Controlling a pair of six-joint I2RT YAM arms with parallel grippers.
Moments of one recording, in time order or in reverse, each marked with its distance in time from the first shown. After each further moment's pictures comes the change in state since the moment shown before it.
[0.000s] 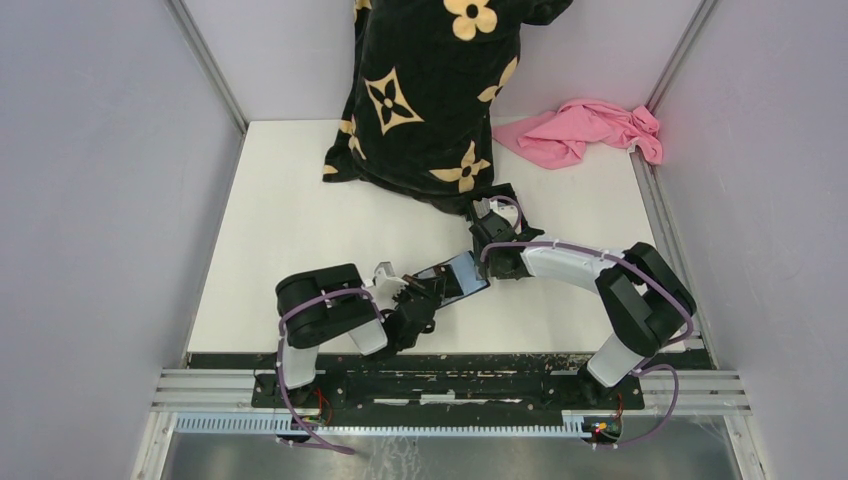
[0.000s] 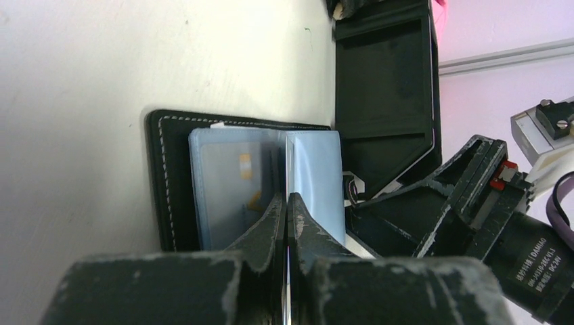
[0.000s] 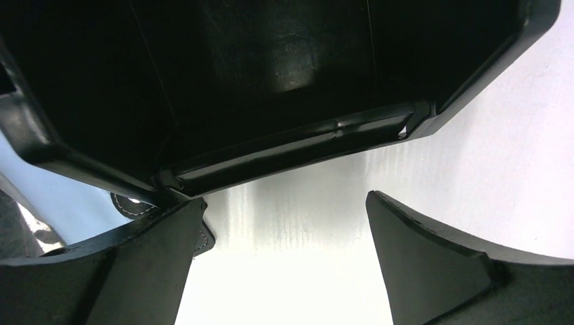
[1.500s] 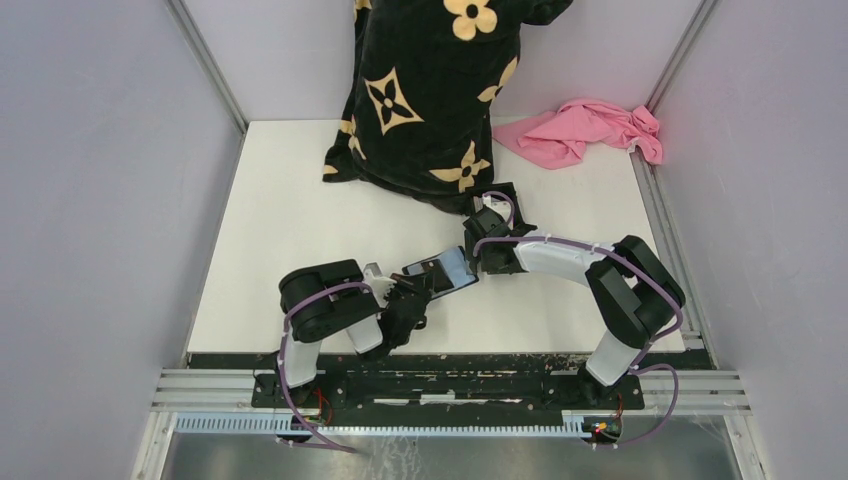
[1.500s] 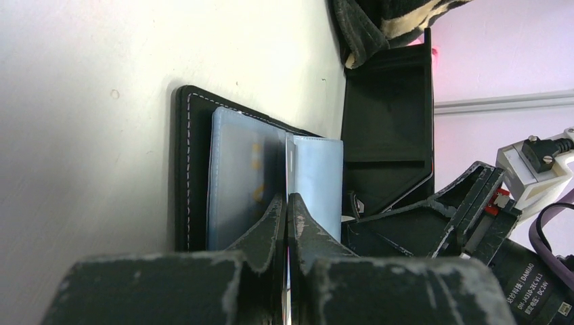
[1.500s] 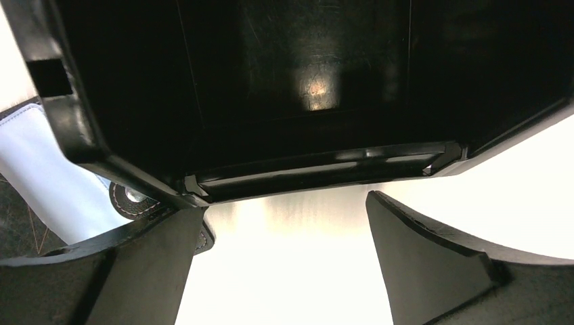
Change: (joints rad) left arm 0.050 0.034 -0.050 0.081 -0.028 -0.083; right arm 0.005 0.064 0.053 0.046 -0.054 0.023
